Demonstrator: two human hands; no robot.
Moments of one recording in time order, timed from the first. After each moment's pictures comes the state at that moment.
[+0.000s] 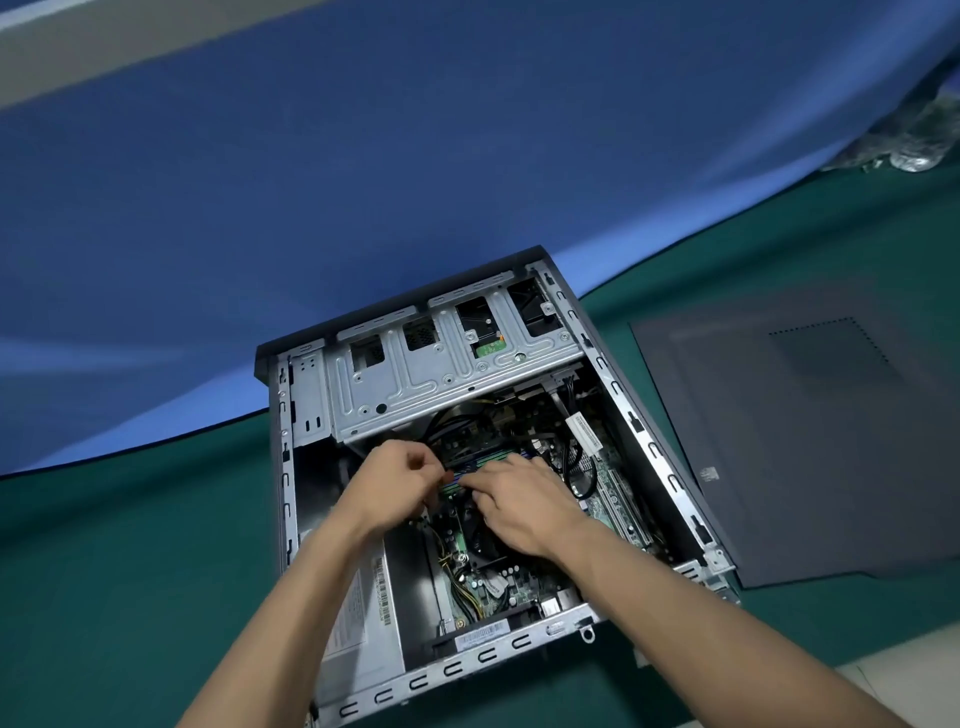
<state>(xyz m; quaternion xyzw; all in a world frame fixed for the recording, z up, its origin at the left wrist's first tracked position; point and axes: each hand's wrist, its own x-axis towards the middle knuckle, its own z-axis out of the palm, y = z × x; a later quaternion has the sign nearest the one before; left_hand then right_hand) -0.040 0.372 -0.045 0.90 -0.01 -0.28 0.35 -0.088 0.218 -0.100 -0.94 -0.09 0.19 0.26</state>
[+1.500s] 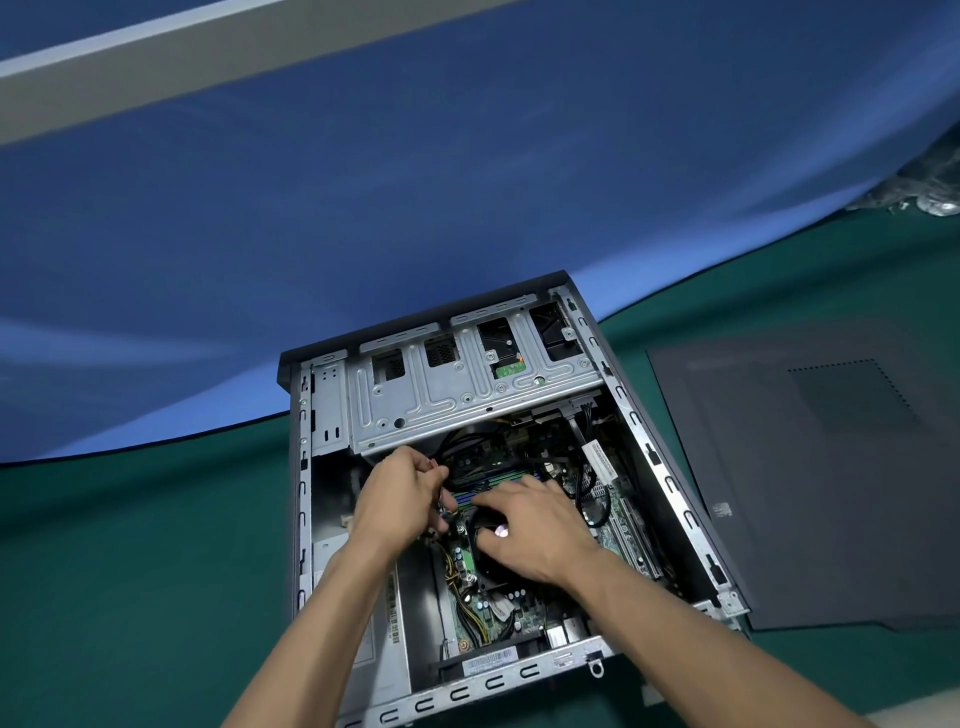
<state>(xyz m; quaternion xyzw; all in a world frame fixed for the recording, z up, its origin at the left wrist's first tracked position) -0.044 0.376 -0.054 0.89 0.06 -0.21 0.39 -0.090 0.217 -0.093 -0.94 -0.08 0.21 0.27</state>
